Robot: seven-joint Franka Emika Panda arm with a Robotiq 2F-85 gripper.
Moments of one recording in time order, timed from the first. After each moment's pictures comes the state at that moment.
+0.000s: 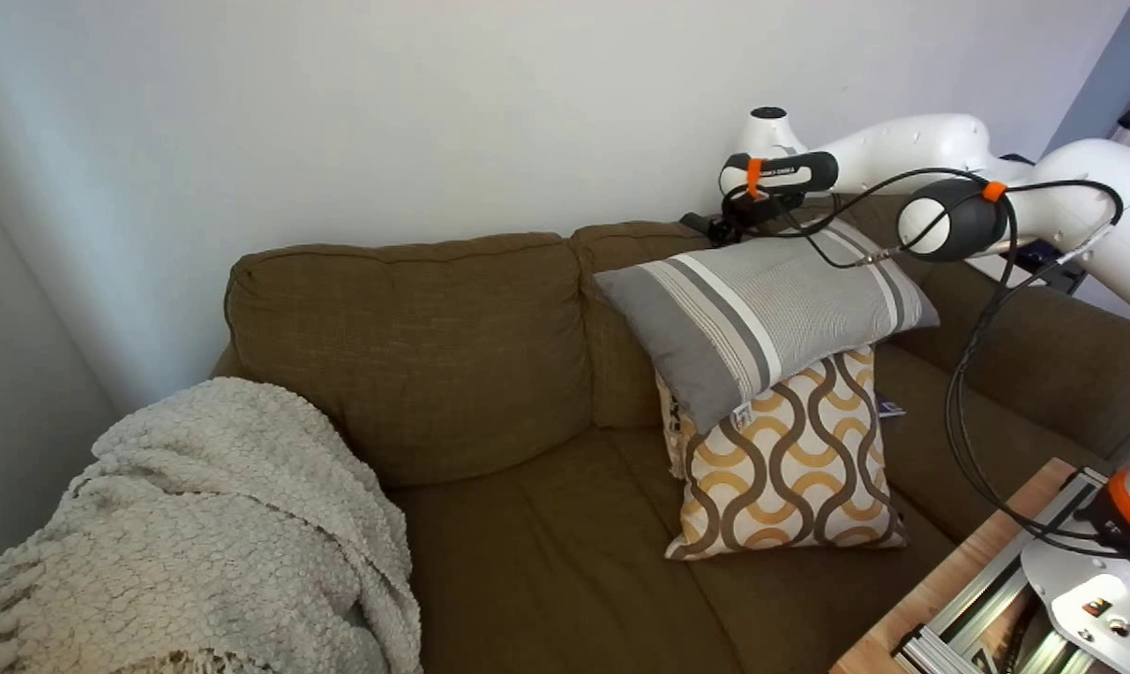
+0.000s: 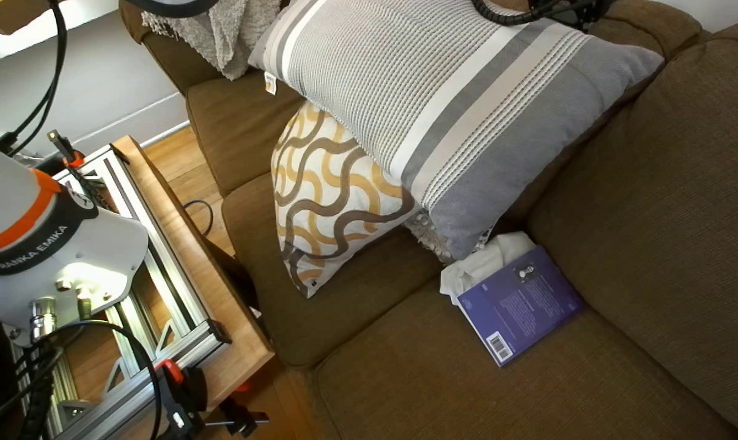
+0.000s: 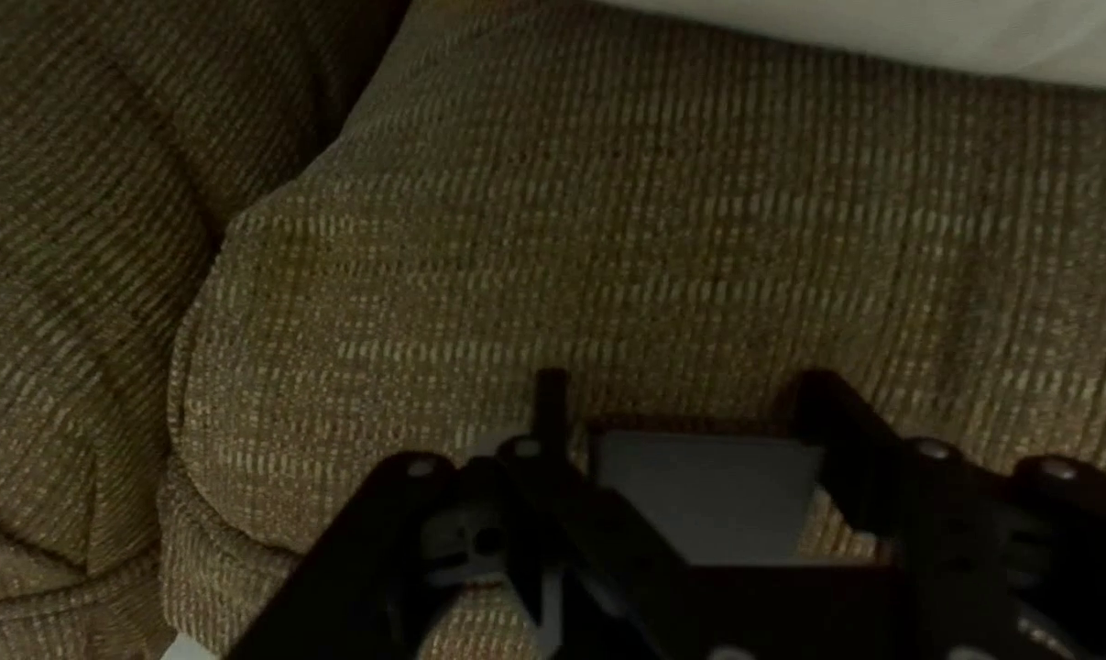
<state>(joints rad) -0.19 1.26 -0.10 -0.65 -0.10 2.20 -0.16</state>
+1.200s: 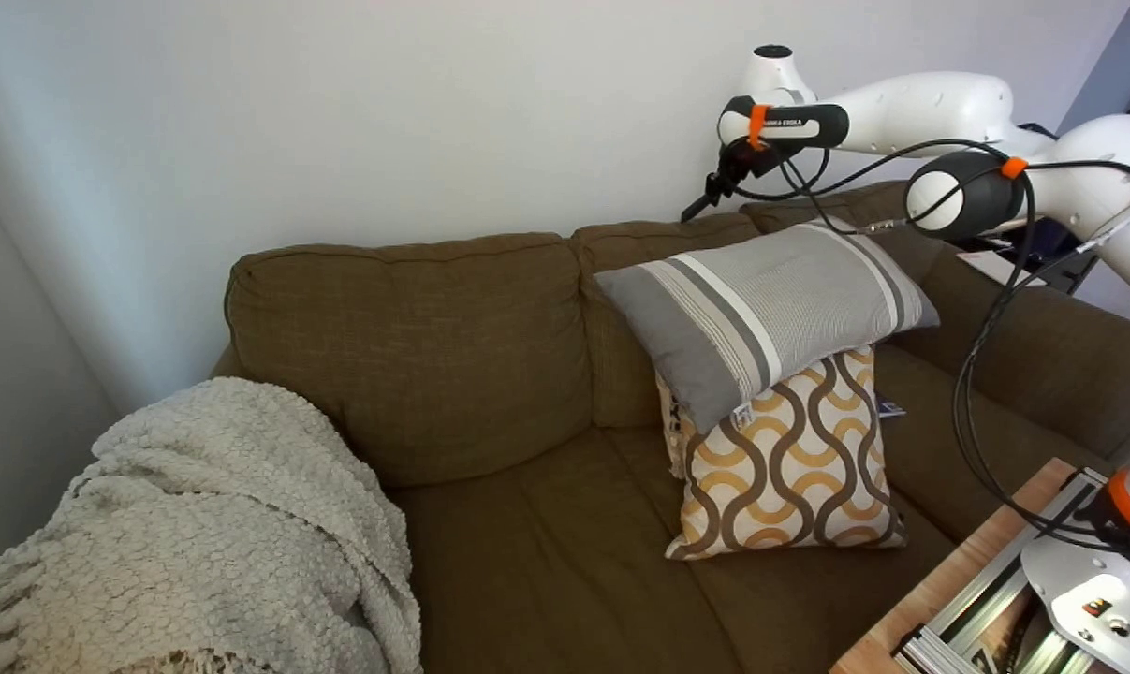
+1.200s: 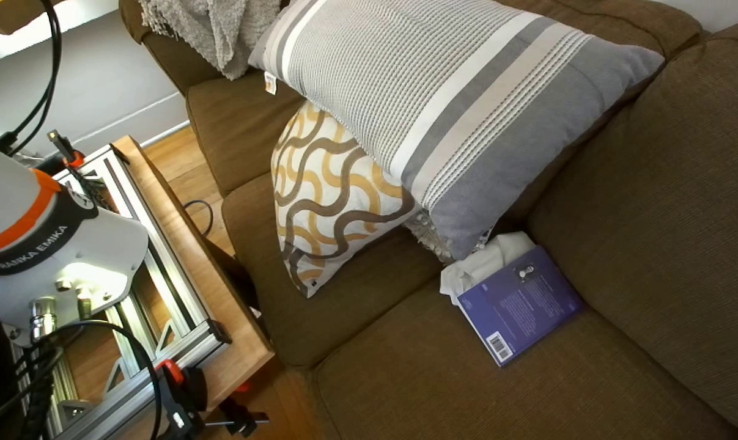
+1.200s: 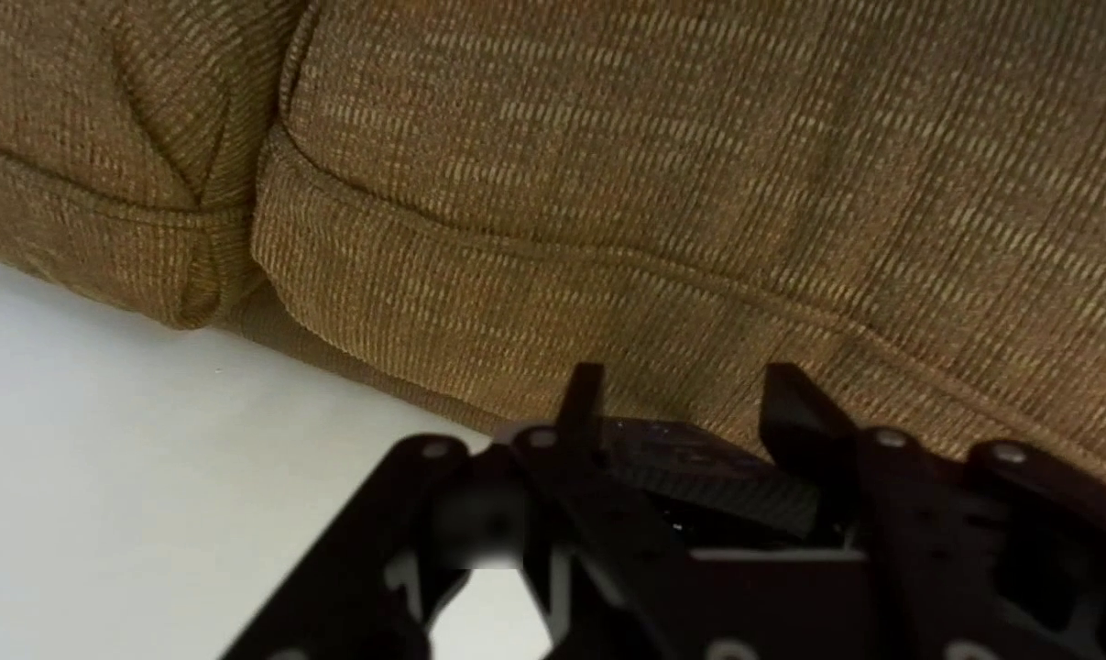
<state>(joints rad) -0.15 1.15 -0.10 -0.59 -0.11 2.11 -0.31</state>
